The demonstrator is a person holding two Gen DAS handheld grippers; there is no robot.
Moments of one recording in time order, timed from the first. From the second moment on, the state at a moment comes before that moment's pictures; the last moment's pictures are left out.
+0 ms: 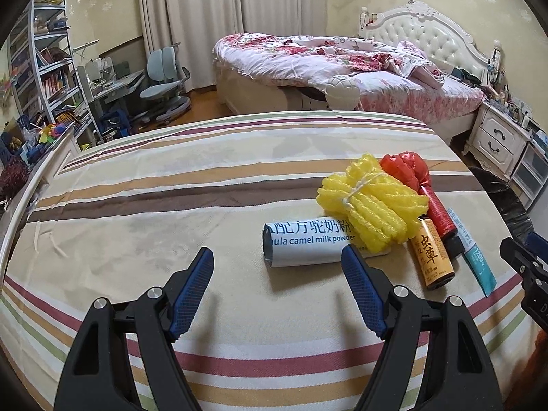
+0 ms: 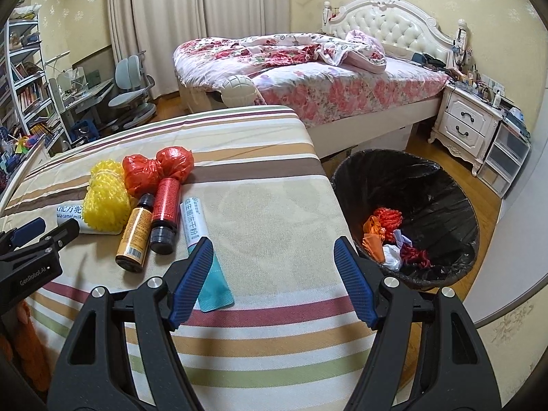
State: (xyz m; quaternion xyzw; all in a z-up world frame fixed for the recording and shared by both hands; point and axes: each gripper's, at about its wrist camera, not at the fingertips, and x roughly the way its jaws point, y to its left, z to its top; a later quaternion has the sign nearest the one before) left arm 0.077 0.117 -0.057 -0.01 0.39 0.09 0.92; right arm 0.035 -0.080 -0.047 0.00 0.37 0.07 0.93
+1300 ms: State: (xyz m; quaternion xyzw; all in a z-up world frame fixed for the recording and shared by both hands) left arm 0.117 0.140 -0.062 -0.02 0.42 0.10 0.90; right arm 0.045 -0.060 -0.049 -0.01 0.37 0.08 0.92
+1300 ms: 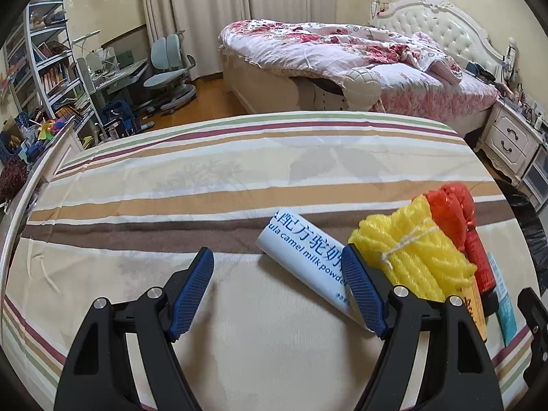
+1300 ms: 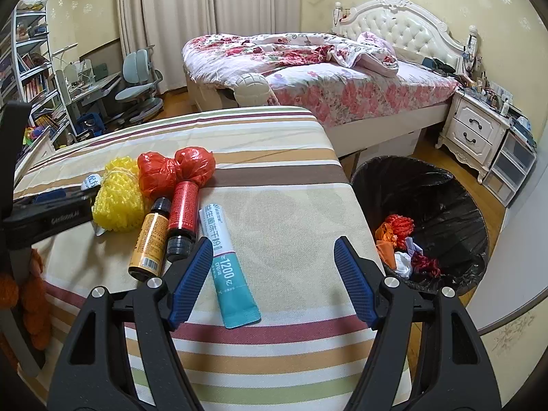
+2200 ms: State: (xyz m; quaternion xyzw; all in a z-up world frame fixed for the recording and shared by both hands) left arm 0.132 0.148 -0.055 -0.05 0.41 0.12 0.90; right arm 0.034 -0.052 -0.046 -0.02 0.37 0.10 0.92
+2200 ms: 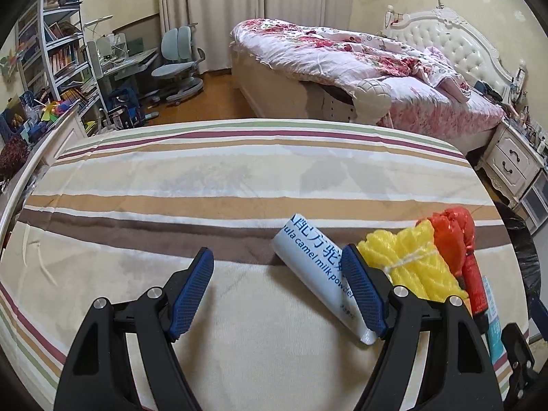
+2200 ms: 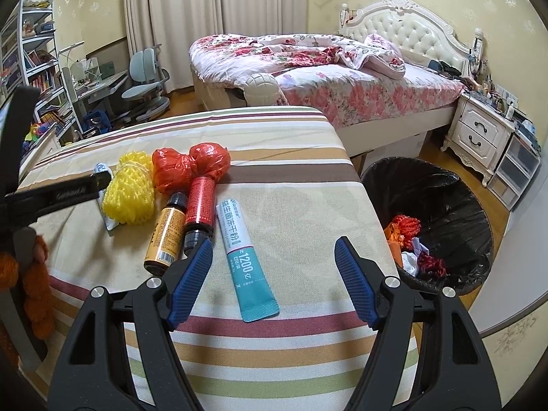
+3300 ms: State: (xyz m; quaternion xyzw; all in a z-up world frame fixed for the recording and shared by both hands) left arm 0.058 0.151 -0.048 -0.05 0.42 0.07 0.90; right arm 0.020 -0.050 -0.049 -0.02 0.37 0.10 0.92
